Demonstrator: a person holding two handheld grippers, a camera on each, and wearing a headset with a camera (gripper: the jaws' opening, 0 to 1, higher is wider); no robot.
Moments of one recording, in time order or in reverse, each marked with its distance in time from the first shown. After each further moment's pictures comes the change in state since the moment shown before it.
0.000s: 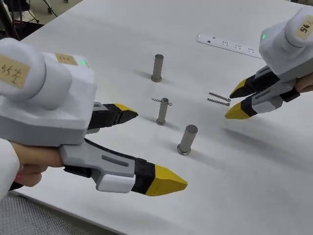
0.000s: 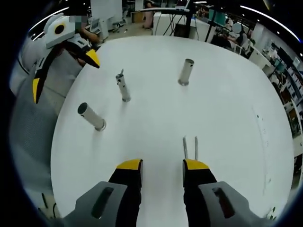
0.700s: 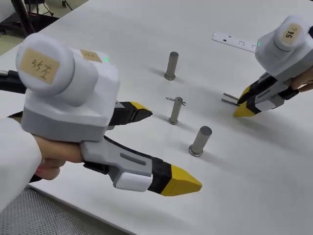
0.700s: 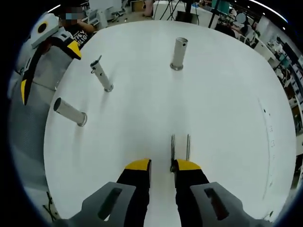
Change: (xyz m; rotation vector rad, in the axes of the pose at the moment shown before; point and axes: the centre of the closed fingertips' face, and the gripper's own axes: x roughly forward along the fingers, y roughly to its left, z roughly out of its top) left arm 0.002 0.007 -0.003 0.001 0.011 -0.005; right arm 0.021 -0.020 -0.006 0.020 0.101 0.035
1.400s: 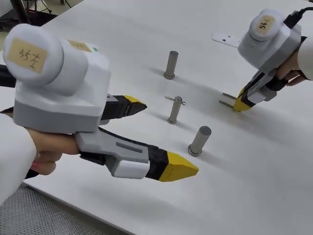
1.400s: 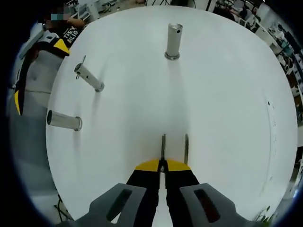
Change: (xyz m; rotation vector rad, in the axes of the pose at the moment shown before) left arm -0.007 0.015 0.009 -0.043 -0.054 0.052; right arm 0.004 -0.005 0.002 0.030 0.168 0.014
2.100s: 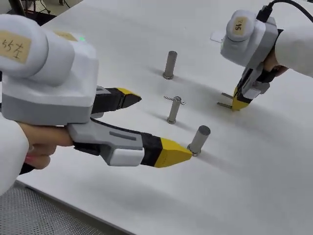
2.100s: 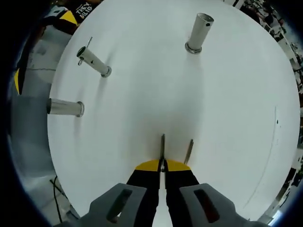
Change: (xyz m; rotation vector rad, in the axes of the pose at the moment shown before) left arm -0.005 0.001 0.015 -0.021 -0.072 0.013; right arm 0.002 -0.001 -0.003 -0.131 0.158 0.044
